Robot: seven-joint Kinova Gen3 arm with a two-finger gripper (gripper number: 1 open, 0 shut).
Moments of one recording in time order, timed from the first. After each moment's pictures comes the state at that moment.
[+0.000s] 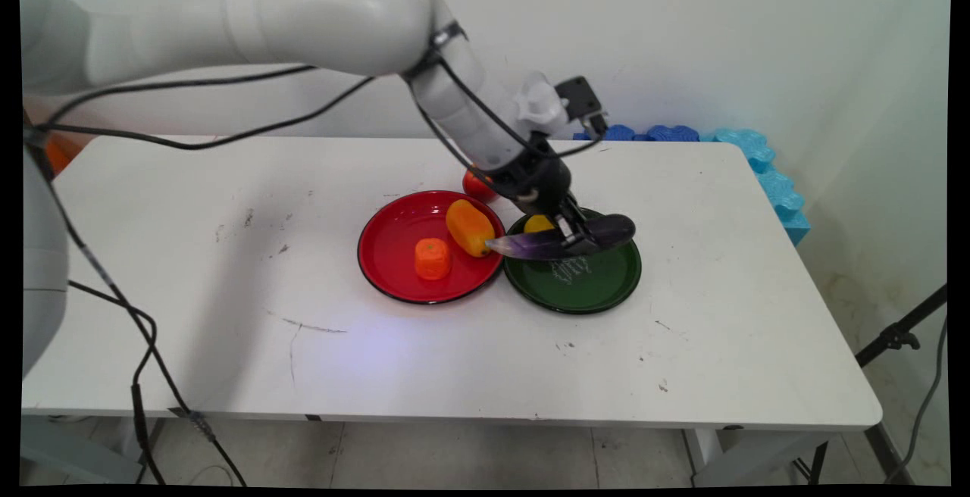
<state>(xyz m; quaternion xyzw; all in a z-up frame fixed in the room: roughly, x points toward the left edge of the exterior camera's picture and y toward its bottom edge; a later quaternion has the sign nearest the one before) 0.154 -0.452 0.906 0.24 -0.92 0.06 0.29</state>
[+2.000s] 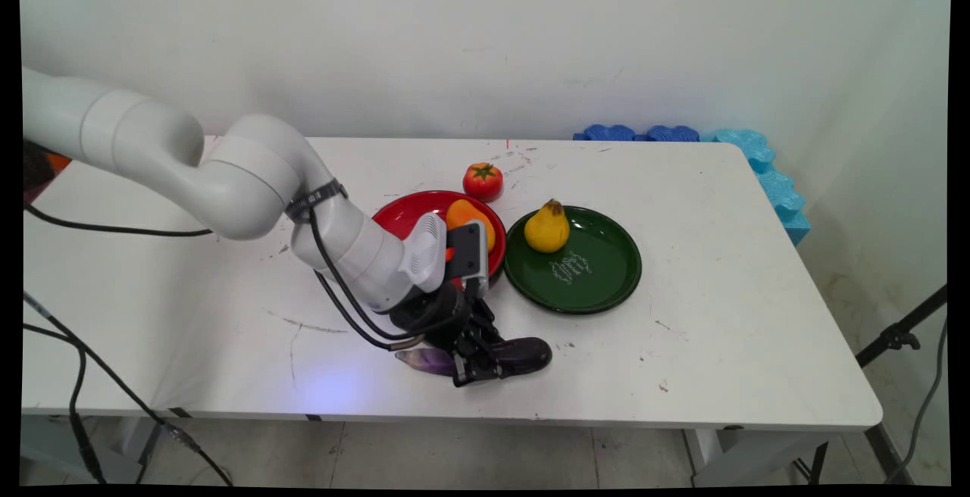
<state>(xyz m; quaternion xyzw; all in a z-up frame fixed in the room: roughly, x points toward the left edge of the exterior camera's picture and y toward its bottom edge) 0.225 -0.319 0.805 0.19 -0.94 0.03 0.28</state>
